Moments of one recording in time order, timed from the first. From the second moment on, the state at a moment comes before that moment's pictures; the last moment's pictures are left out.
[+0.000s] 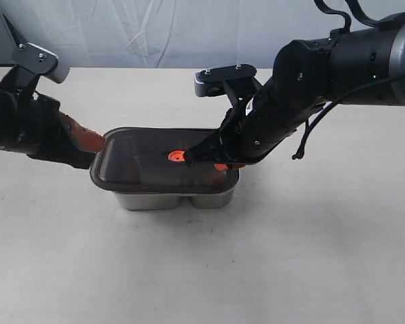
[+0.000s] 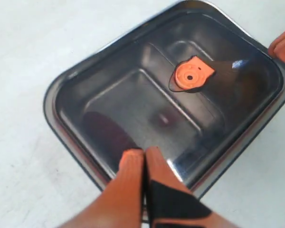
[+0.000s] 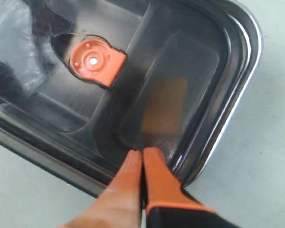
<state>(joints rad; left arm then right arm) -0.20 1.42 -0.74 -1.03 0.52 1.24 0.76 1.74 -1.11 0.24 0.56 -0.08</state>
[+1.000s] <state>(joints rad) -0.20 1.63 -0.75 -0.88 0.45 0.94 0.76 1.81 -1.11 0.42 0.56 -0.34</state>
